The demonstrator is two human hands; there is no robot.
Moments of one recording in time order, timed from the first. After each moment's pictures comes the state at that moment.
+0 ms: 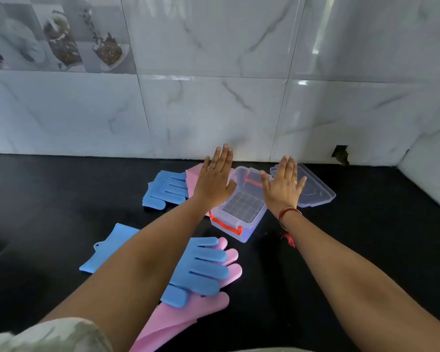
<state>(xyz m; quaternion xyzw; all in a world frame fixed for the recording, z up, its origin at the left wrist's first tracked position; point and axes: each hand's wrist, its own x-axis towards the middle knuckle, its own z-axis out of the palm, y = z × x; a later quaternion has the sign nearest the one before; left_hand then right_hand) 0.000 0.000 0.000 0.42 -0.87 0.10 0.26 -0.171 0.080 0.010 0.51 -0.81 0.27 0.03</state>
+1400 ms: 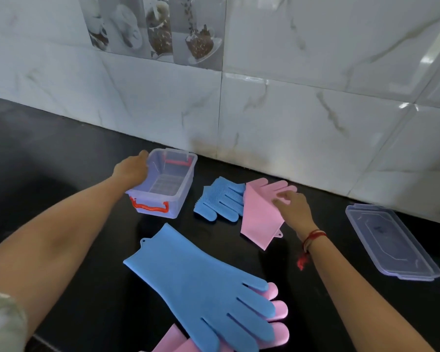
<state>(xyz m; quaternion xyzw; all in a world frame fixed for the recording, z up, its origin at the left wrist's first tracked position) 0.320 -0.074 0.022 0.76 -0.64 -0.03 0.10 -0.084 -0.016 0.012 0.58 -0.70 0.30 -0.27</state>
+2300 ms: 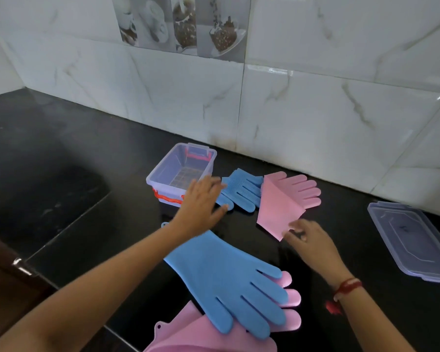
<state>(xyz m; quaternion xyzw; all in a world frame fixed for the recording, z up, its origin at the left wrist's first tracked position) 0.186 0.054 -0.003 0.58 -0.78 -0.01 0.23 -0.093 0.076 -0.006 0.68 -0.67 0.18 -0.23</state>
